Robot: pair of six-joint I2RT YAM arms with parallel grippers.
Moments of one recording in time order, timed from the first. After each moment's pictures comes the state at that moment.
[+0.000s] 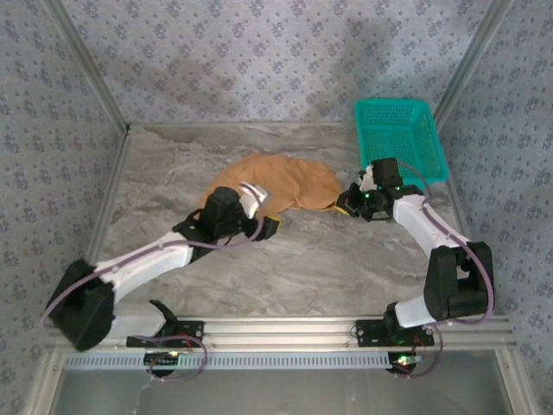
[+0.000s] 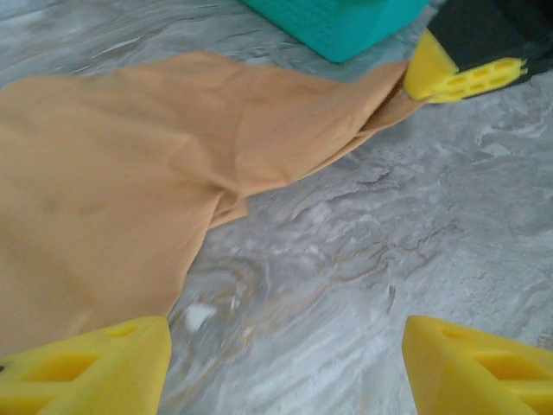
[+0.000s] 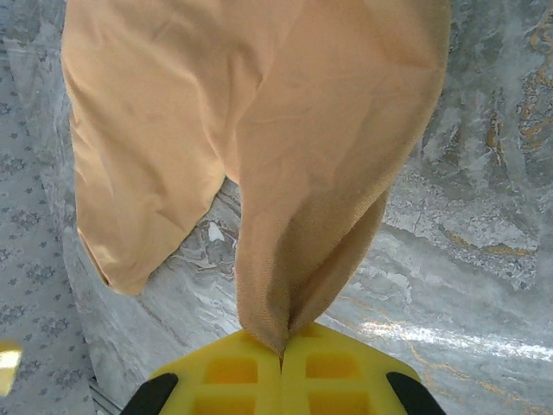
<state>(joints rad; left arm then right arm) -0.73 1.32 0.75 0.06 0.19 -0.06 0.14 1.43 0.95 -0.51 -0.55 0.63</state>
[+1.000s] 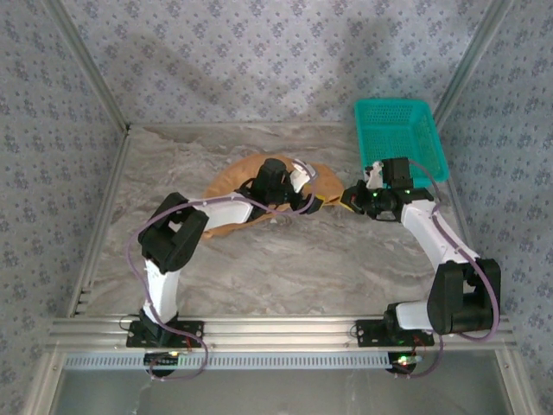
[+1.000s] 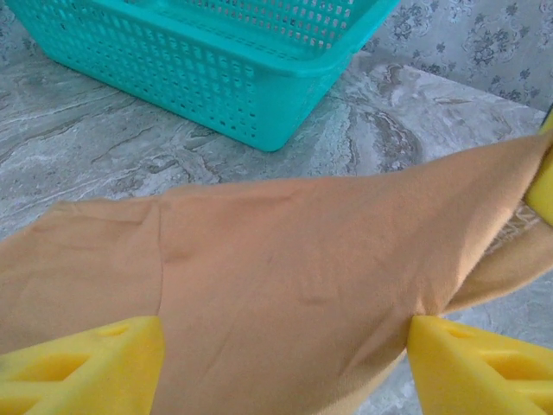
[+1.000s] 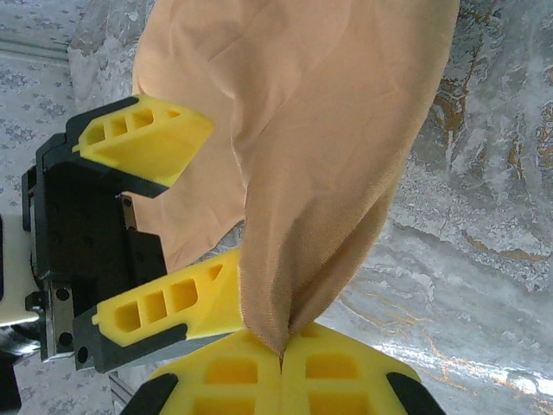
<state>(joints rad) -0.74 2.00 1.26 0.32 0.44 0.05 0.10 1.34 0.94 -0.51 -0.61 0.61</state>
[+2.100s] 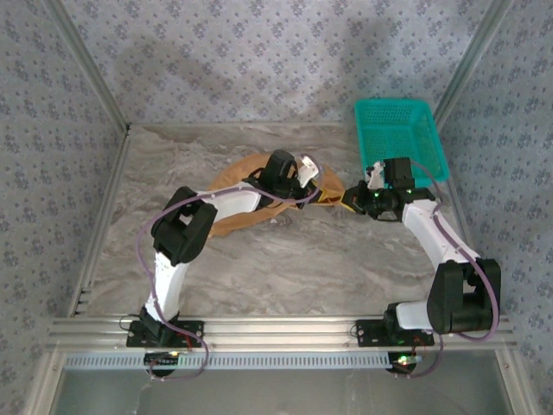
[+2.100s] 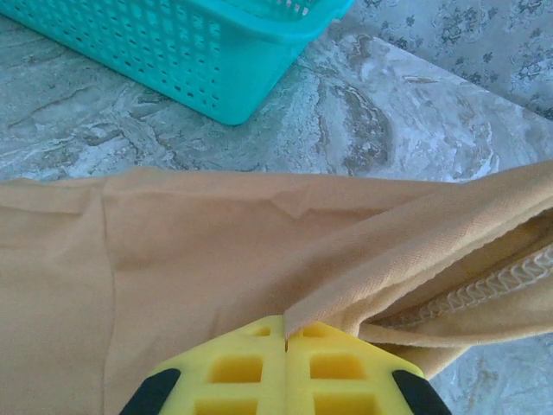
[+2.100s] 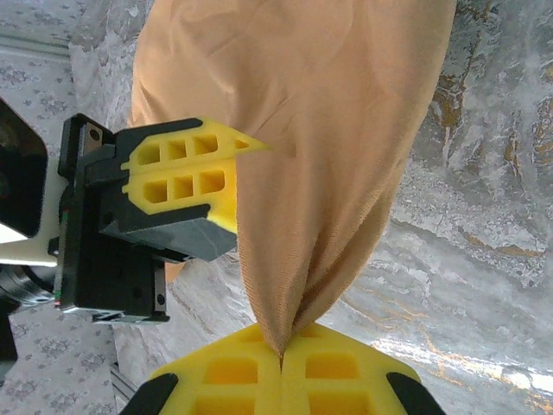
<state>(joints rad) -0.72 2.11 1.47 0.09 0.57 0.02 0.08 1.34 0.95 -0.53 -0.63 0.58</state>
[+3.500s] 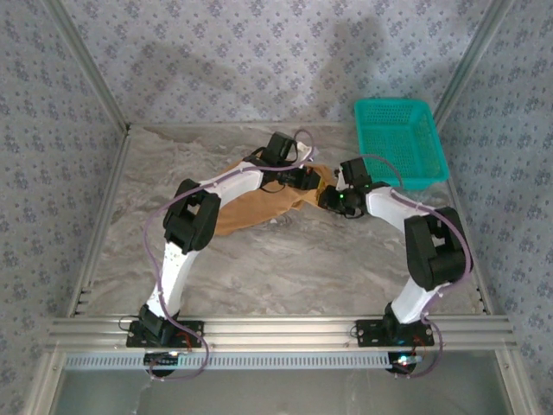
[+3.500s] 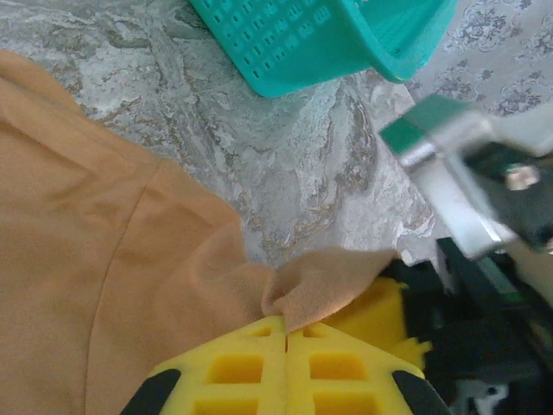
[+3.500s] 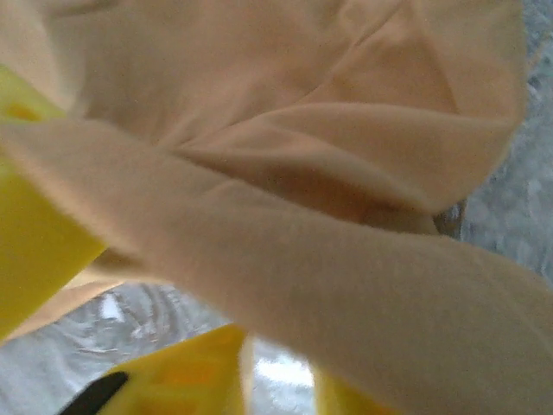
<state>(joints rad) -0.64 2.28 1.81 -0.26 0.73 -0.35 0.30 1.69 1.01 -0.30 -0.29 0.50</state>
